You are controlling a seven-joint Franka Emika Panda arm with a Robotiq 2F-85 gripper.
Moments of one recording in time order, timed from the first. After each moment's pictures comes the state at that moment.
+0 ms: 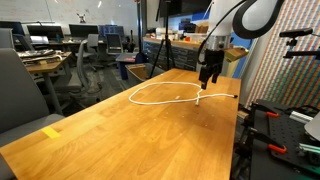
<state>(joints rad) 0.00 0.00 0.02 -2.70 -0.23 2.72 0.38</state>
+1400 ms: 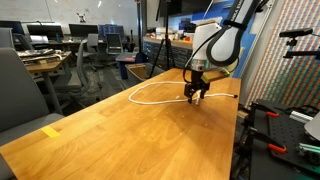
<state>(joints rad) 0.20 0.39 -0.16 -2.50 -0.08 2.90 0.50</state>
